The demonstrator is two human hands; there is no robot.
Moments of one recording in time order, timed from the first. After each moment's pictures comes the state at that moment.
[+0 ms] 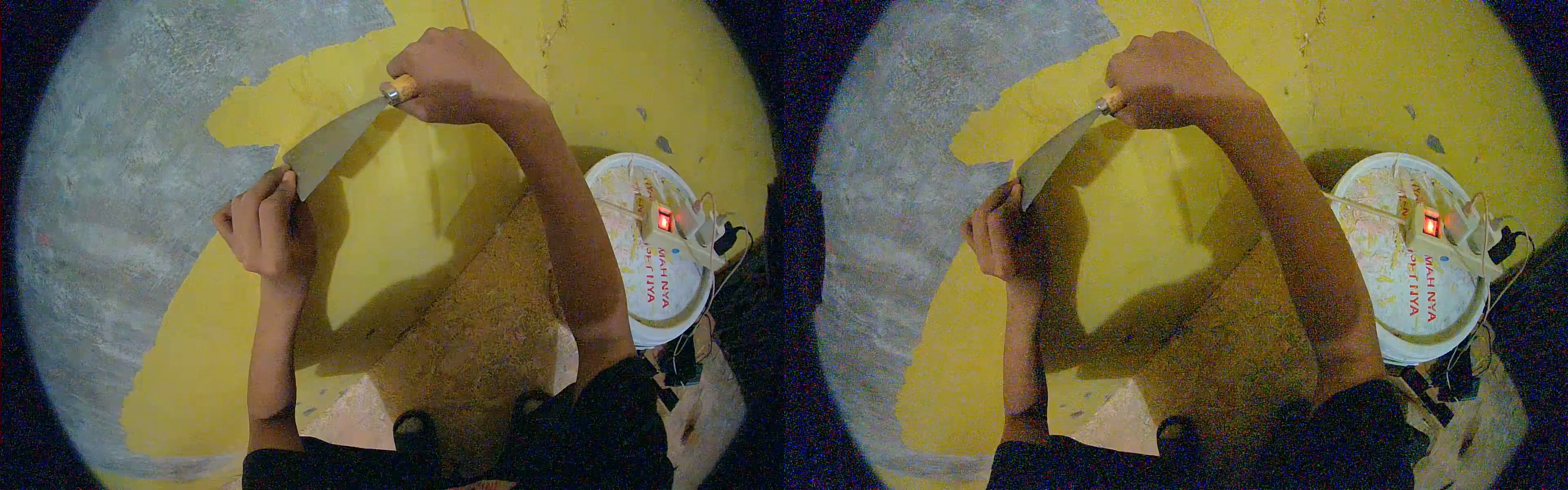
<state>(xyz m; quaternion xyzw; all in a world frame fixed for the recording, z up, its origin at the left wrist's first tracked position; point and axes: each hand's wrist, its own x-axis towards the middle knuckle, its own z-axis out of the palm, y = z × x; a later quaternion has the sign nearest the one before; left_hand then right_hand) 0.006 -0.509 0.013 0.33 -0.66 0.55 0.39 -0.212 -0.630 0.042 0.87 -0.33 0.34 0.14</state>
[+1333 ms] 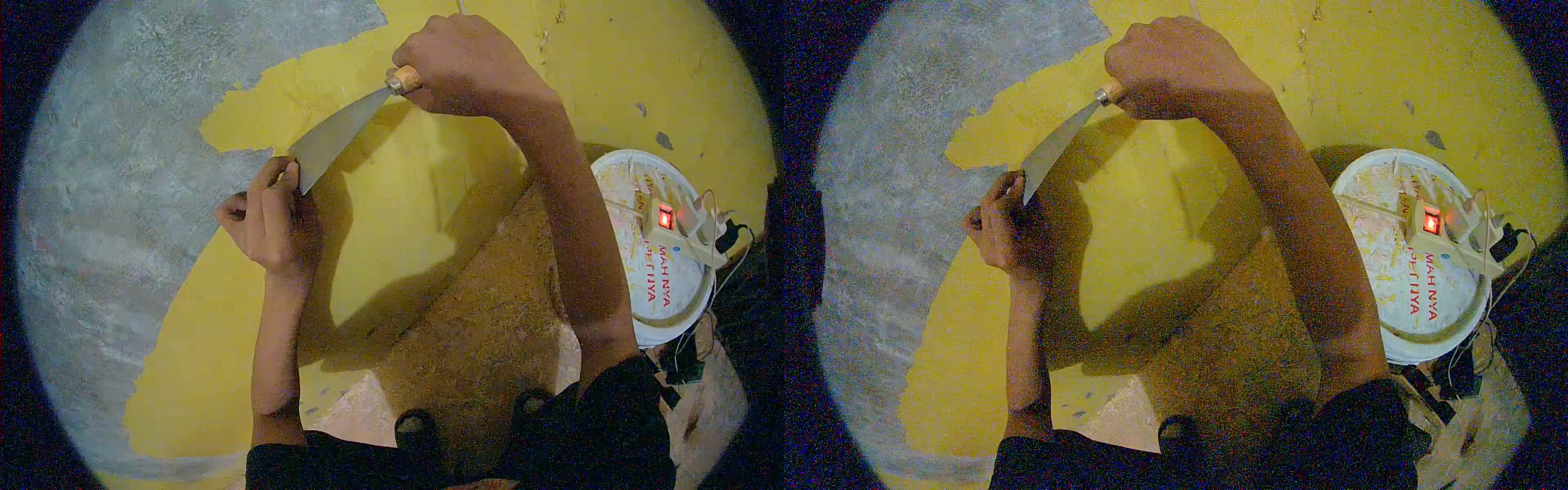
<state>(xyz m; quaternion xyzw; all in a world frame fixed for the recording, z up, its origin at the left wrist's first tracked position) 0.000 -0.520 0.009 0.34 -0.65 0.56 0.39 -0.224 -0.622 0.048 0.85 -0.34 0.35 0.21</state>
